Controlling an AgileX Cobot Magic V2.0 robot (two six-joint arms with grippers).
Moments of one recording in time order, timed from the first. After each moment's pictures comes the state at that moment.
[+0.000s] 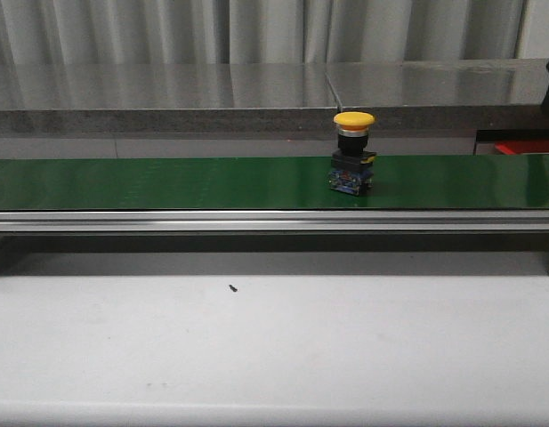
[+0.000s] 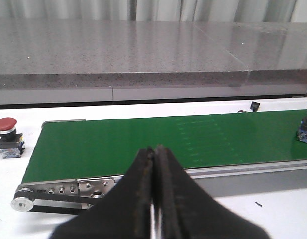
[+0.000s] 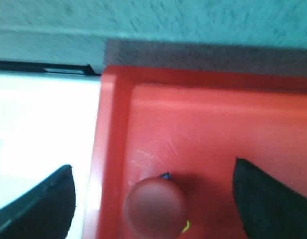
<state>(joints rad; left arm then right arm) -0.07 0.32 -0.37 -0.56 0.33 0.48 -0.34 2.35 -2.25 0.33 0.90 -0.42</state>
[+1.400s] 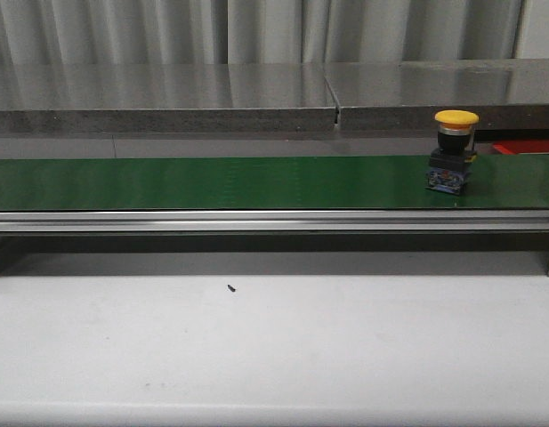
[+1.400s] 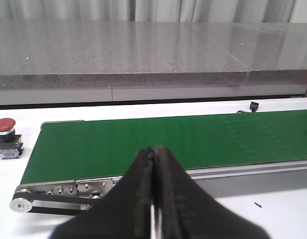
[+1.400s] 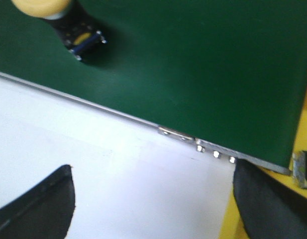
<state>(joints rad) -0.07 0.32 -0.37 -0.56 0.33 0.48 -0.14 1.40 -1.02 0.33 0.76 -0.54</state>
